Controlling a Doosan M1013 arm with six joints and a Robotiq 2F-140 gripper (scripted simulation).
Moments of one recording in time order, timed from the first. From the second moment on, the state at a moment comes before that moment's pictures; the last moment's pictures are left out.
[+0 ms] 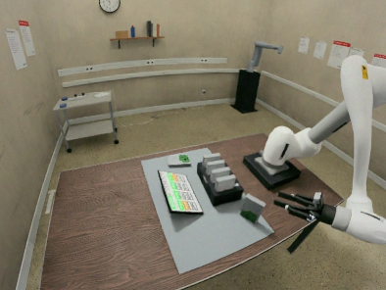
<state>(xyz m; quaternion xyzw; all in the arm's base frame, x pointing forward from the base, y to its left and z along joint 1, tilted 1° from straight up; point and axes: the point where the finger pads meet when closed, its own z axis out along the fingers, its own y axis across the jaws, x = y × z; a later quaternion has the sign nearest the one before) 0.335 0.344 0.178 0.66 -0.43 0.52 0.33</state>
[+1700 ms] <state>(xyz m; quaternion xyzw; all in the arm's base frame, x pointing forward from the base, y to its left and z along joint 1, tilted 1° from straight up) 0.335 0.343 0.178 0.78 -0.50 0.30 0.20</state>
